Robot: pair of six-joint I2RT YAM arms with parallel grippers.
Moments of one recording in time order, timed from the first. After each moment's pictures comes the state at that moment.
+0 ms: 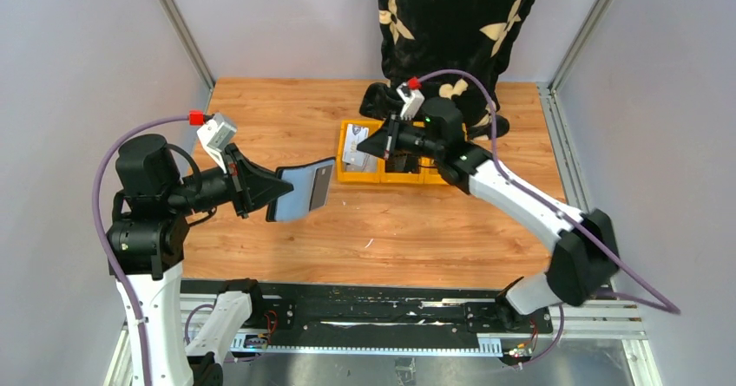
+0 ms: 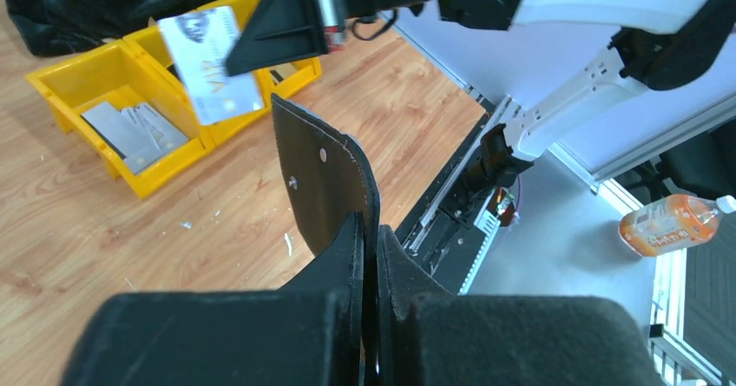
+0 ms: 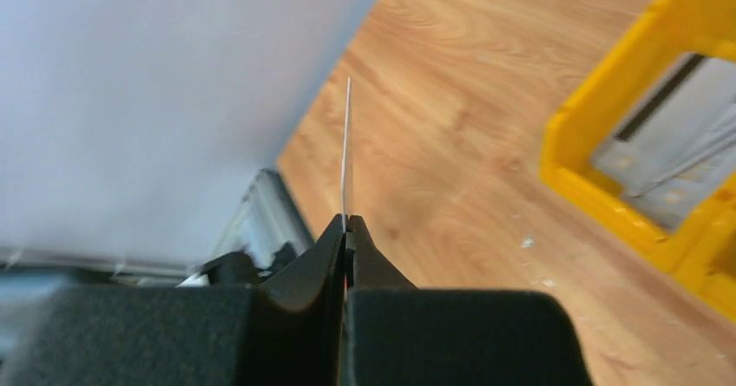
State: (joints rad) left arm 0.05 0.81 1.45 -1.00 1.08 -0.08; right arm 0.64 1.37 1.11 0.12 -0.49 0.70
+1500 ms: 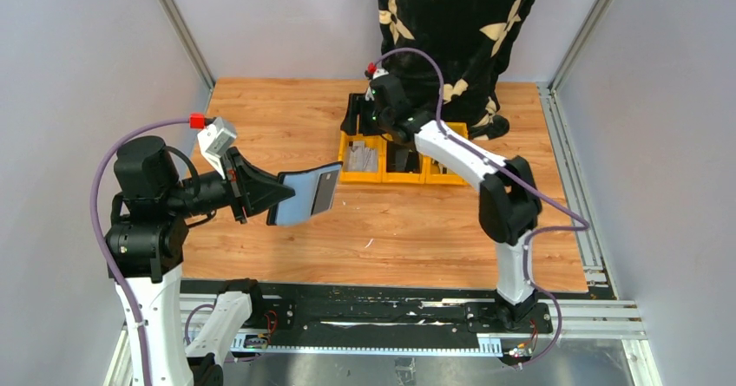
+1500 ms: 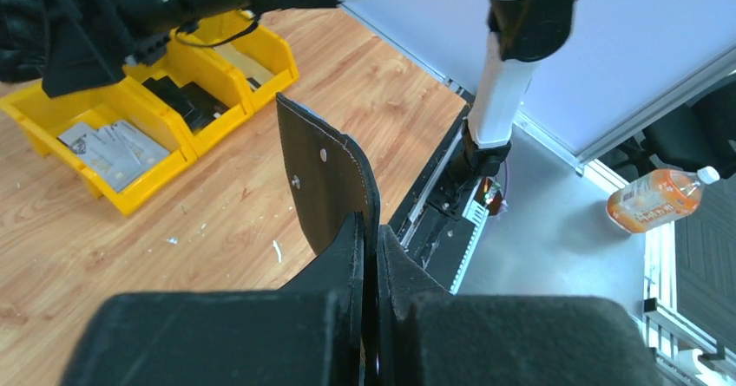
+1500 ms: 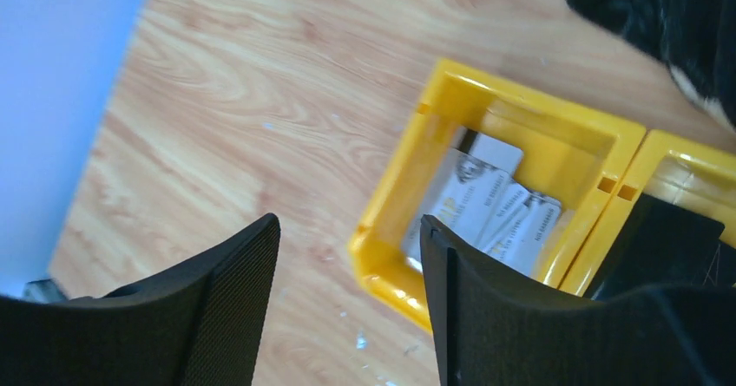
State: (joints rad) left arm 0.05 0.79 1.44 -1.00 1.15 -0.05; right arm 0.65 2.04 1.75 -0.25 -0.09 0.47
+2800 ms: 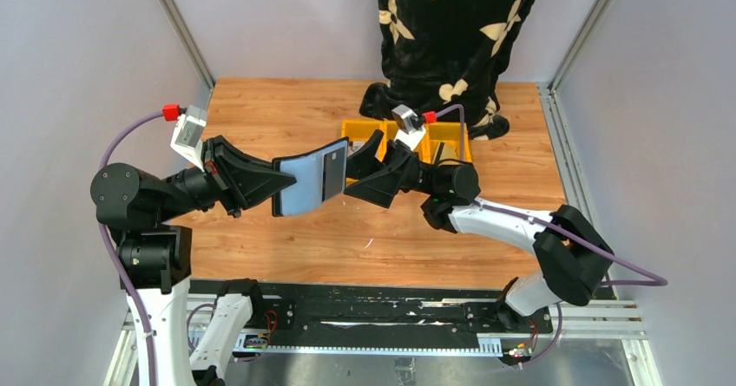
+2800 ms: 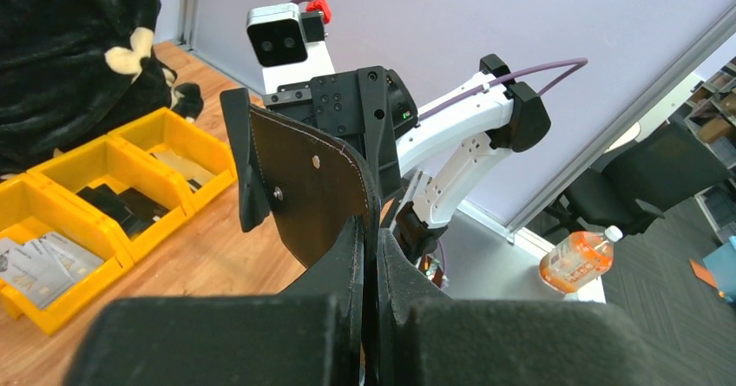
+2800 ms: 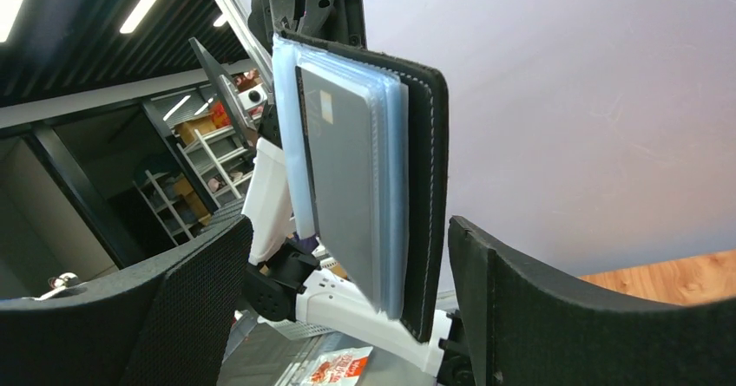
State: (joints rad) left arm 0.05 0.69 1.28 -0.29 1.21 -0.69; right arm 0.85 1.46 0.84 1.43 -0.67 1.16
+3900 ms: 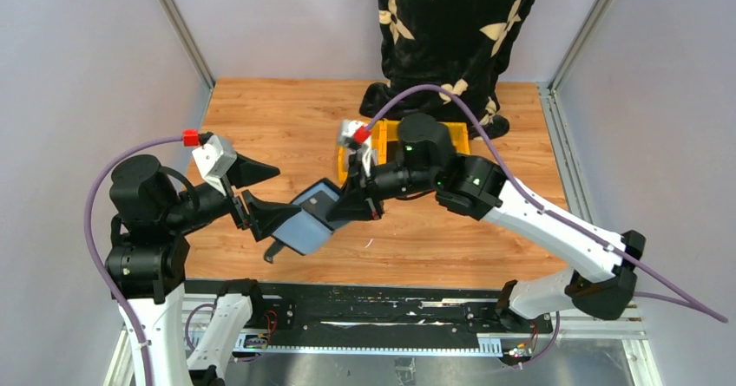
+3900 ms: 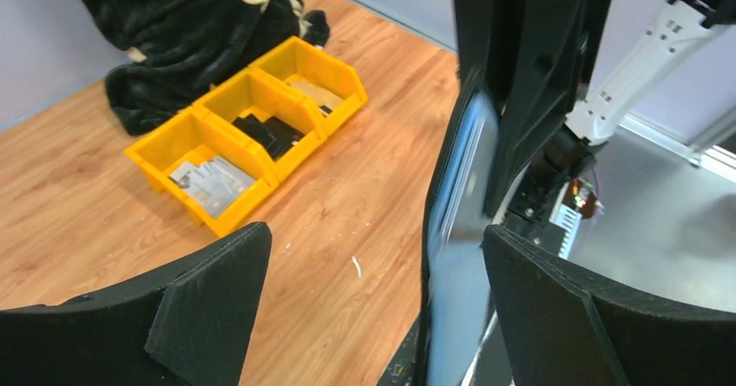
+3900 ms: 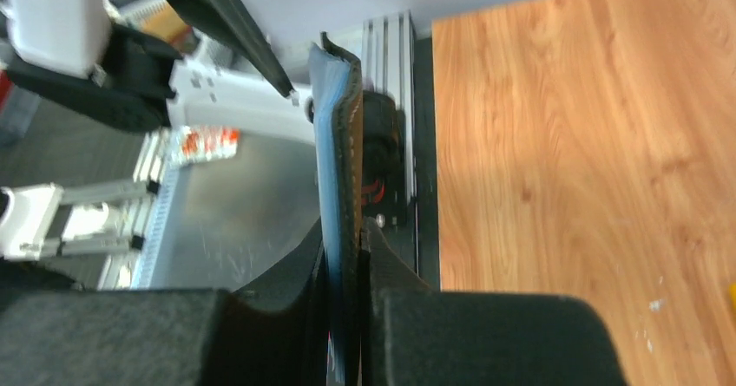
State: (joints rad) left arm 0.05 0.69 1.36 -0.89 1.05 0.07; right arm 1.04 1.30 1.47 -0.33 -0.64 0.21
